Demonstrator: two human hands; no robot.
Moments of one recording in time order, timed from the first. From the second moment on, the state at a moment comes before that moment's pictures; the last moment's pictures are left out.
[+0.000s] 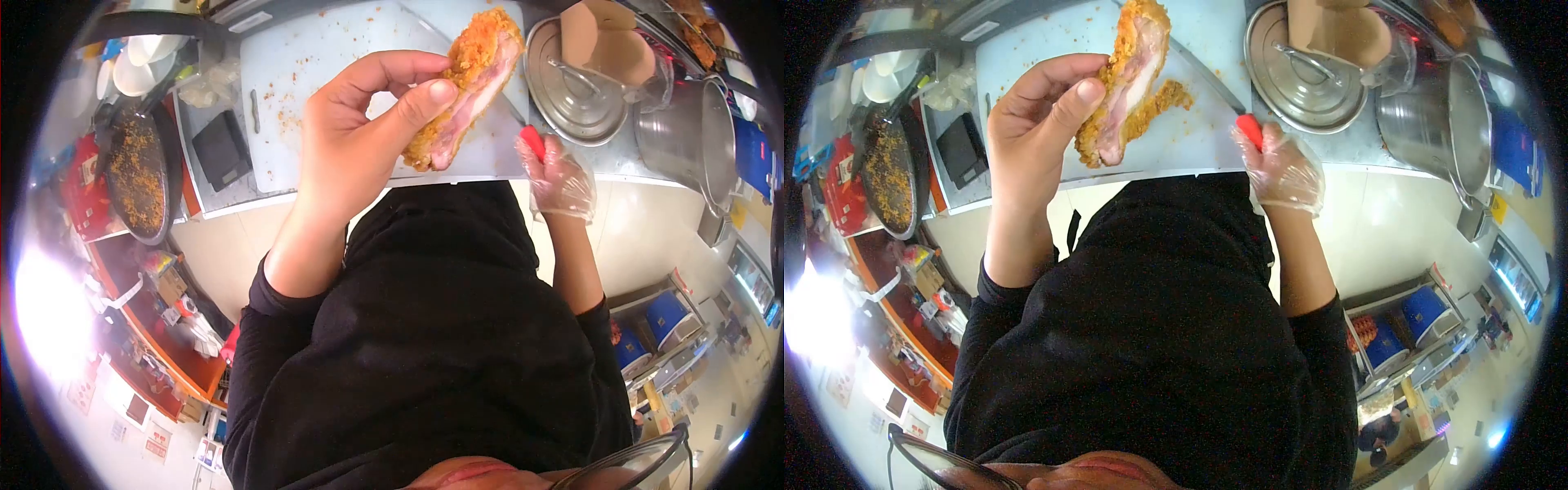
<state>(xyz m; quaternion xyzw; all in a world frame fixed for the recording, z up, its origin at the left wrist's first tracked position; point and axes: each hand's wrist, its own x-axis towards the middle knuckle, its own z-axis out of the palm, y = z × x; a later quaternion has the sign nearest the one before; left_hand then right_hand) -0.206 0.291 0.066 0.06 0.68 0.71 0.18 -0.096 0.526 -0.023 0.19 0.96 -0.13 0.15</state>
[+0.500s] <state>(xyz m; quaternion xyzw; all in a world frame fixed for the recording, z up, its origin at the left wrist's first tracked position) -0.193 0.373 0.157 0.19 0.62 0.76 0.02 -0.078 0.521 0.103 0.00 0.89 -0.25 -0.38</state>
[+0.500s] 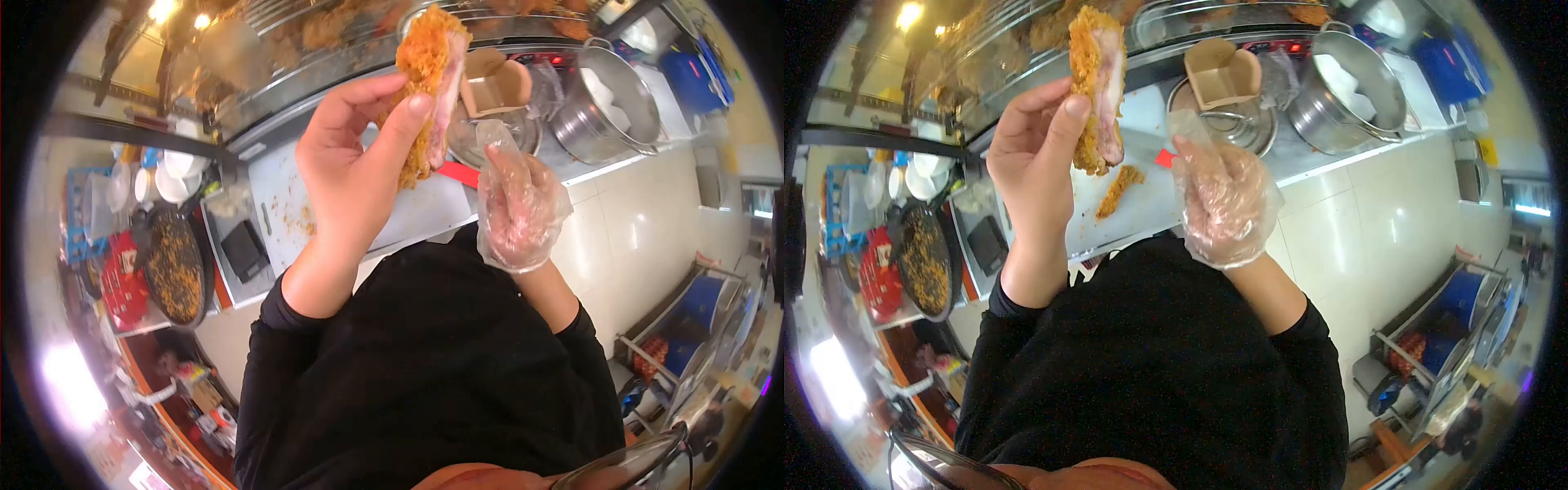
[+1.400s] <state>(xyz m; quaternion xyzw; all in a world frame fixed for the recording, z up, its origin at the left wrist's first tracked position) -0.173 0.395 0.168 0.23 0.57 0.77 0.16 -0.056 0.516 0.131 0.05 0.87 -0.16 -0.47</state>
